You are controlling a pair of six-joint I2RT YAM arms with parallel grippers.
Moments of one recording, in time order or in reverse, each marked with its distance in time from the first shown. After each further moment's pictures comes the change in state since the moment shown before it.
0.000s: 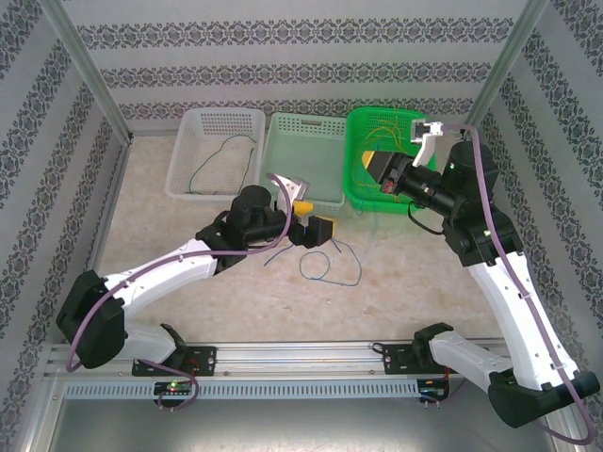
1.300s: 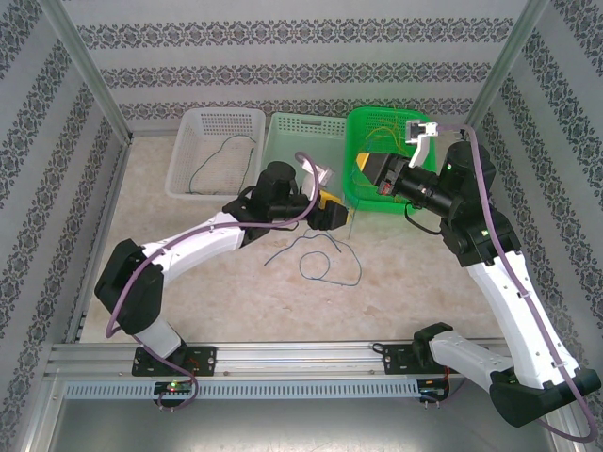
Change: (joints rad) left arm 0.041 0.272 0.259 -0.063 0.221 0.007; right arm 0.023 0.002 -0.004 0.016 -0.031 0.006
